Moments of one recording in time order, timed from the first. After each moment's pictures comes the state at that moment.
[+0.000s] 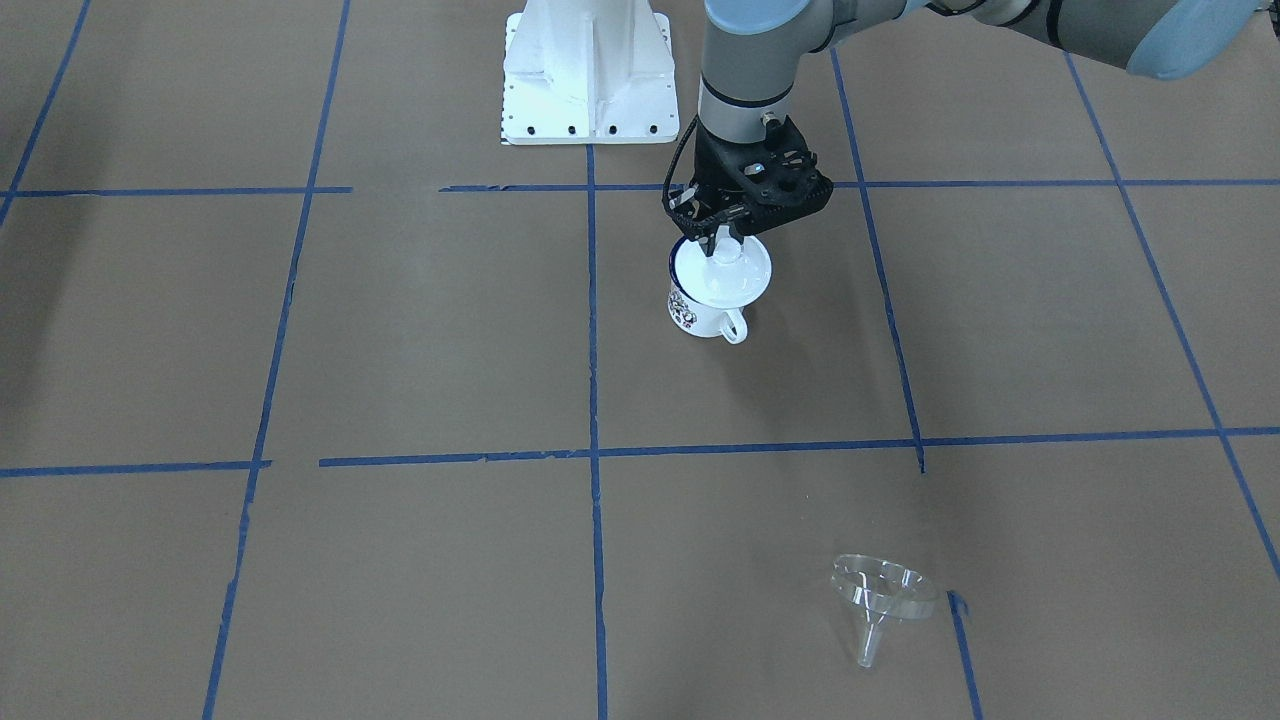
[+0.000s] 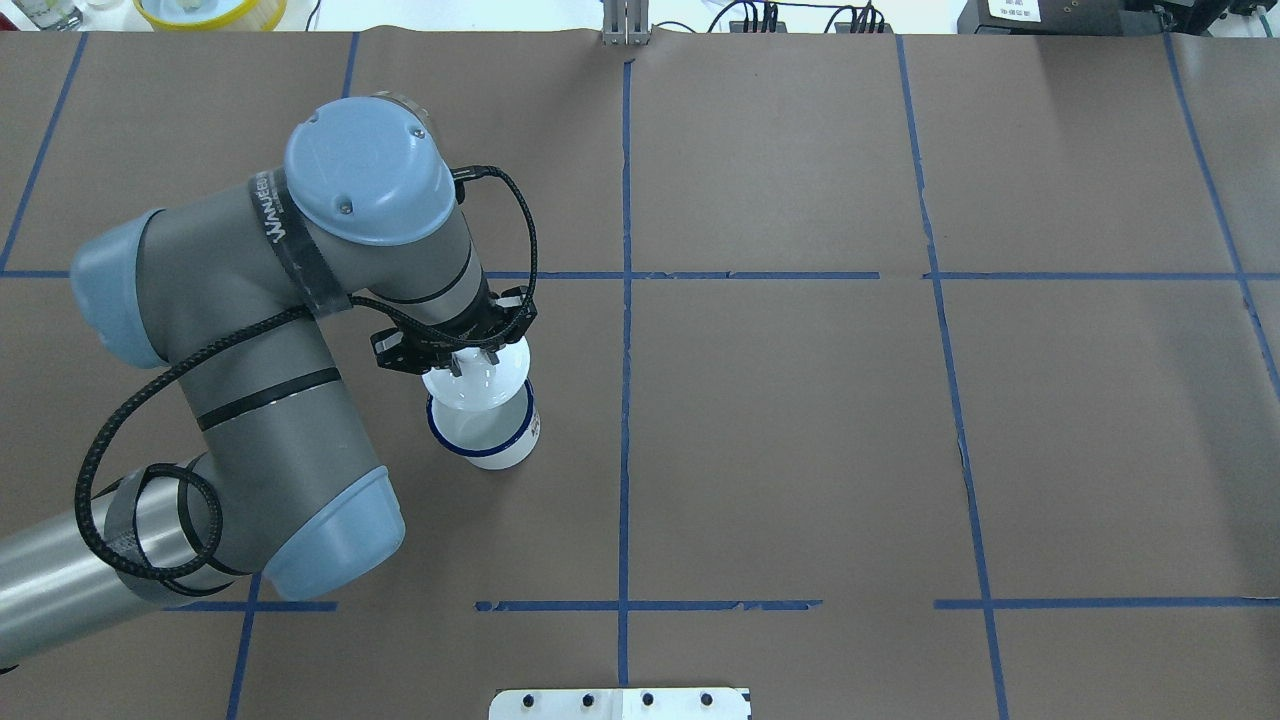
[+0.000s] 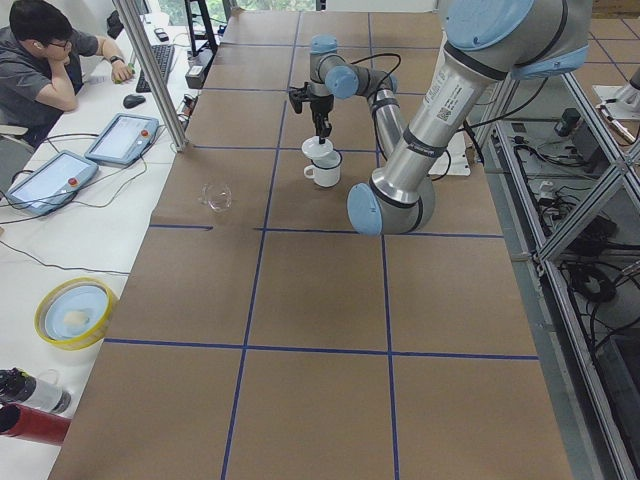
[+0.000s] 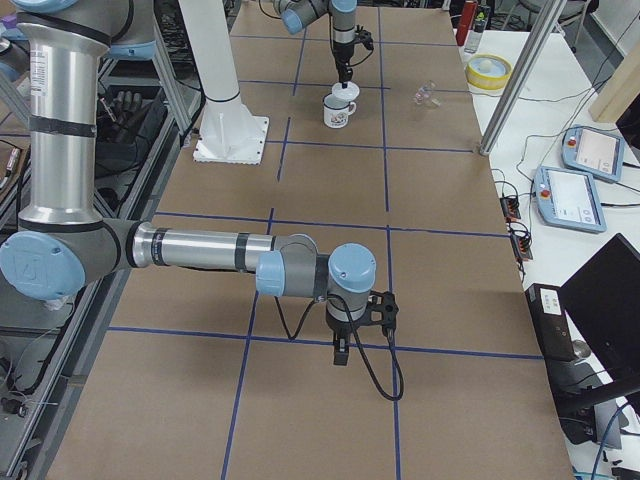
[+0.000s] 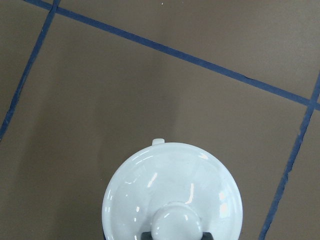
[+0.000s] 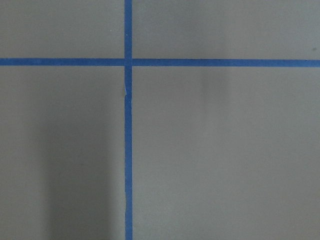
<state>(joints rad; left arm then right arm) -0.60 -2.26 -1.91 -1.24 -1.92 -1.49 1.57 -1.68 1.66 -1.57 2.29 0.01</state>
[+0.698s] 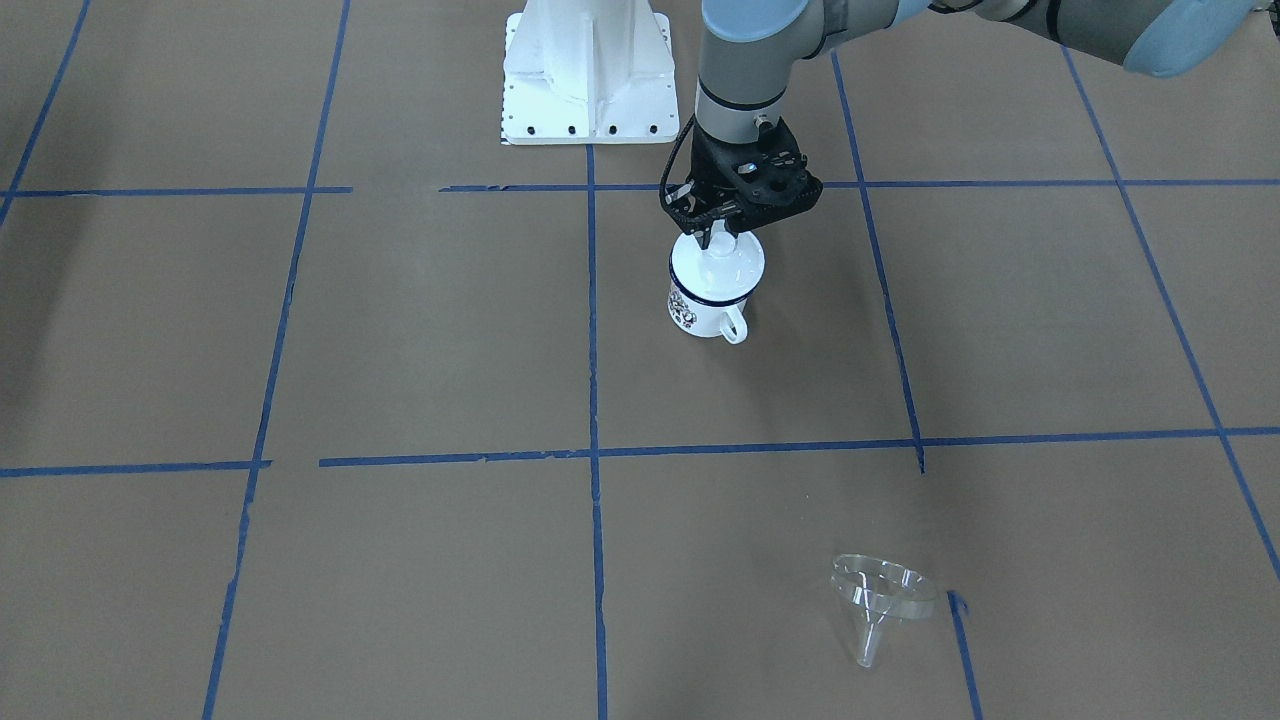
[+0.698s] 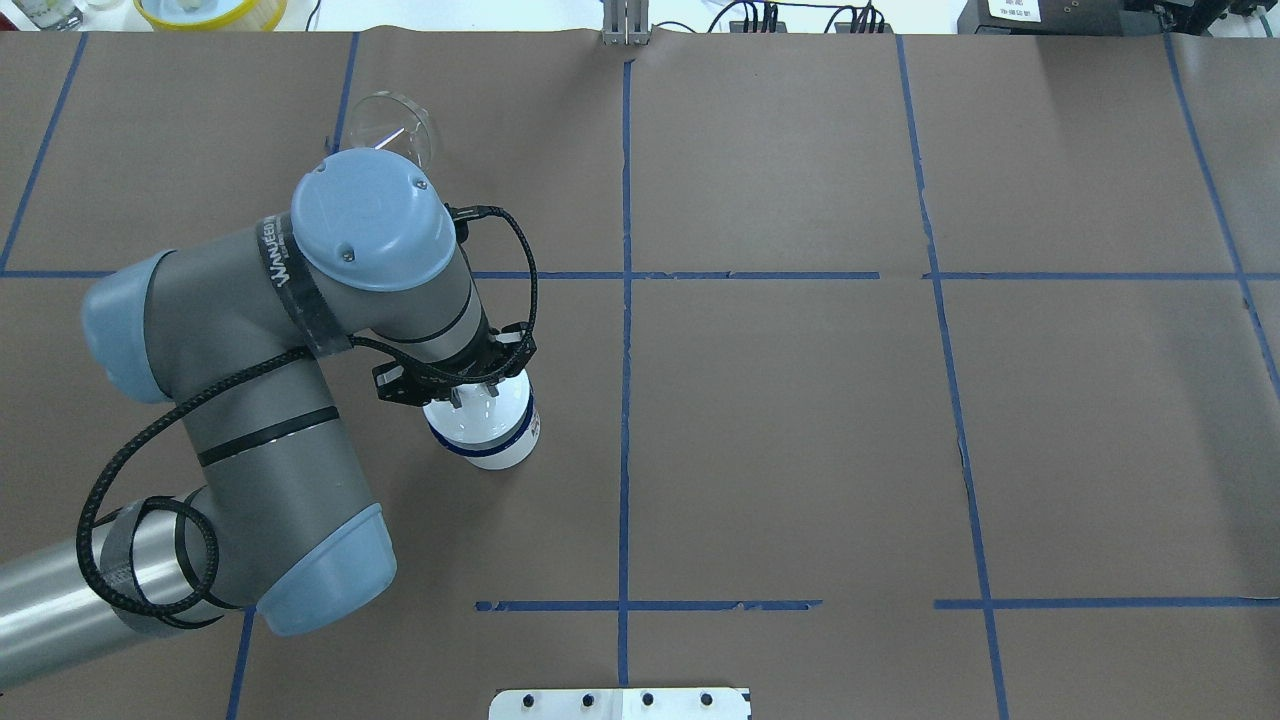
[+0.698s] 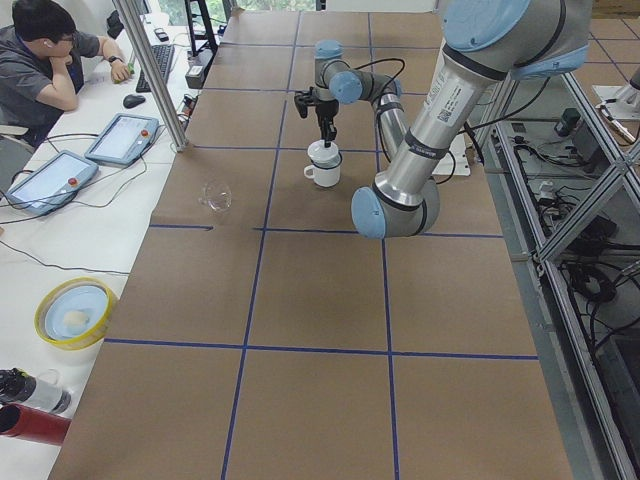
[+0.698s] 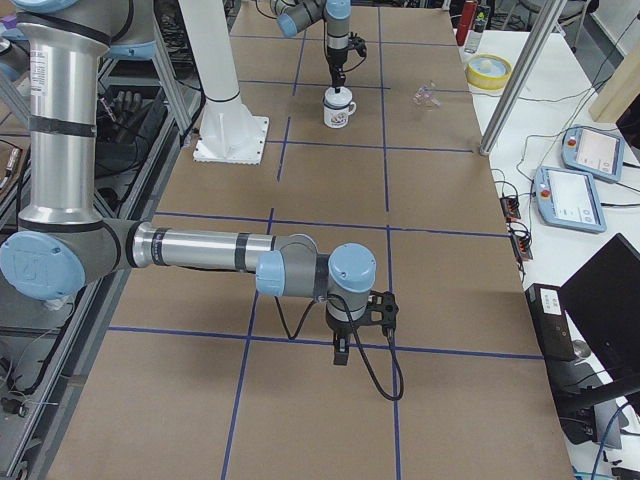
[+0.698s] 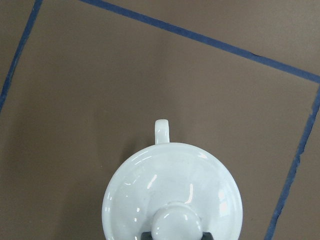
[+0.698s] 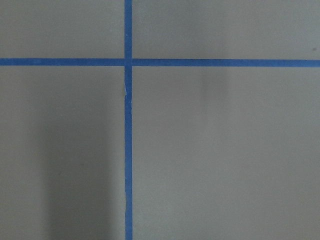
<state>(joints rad) -0.56 -2.22 -1.92 -1.27 -1.93 -1.49 1.57 -1.68 1.66 -1.57 2.29 0.01</state>
